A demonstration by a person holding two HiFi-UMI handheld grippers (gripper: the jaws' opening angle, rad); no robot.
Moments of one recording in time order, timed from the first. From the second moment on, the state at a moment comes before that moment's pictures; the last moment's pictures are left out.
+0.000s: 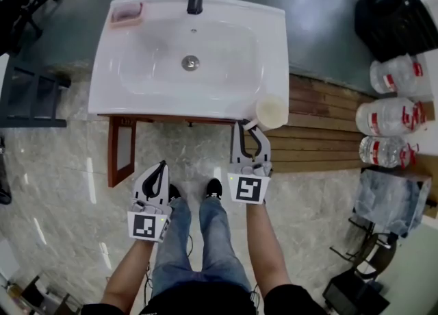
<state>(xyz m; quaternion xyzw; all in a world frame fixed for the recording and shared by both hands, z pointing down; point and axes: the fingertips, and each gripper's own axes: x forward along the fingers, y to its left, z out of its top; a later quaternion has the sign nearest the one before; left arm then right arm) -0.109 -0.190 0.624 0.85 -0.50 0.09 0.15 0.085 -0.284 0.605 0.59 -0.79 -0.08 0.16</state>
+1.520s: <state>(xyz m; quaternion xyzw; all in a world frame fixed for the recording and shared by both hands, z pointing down) -0.212 -0.194 0.851 0.79 -0.61 0.01 0.09 -0.147 -0.172 0.876 0.34 -0.93 -0.07 0.11</state>
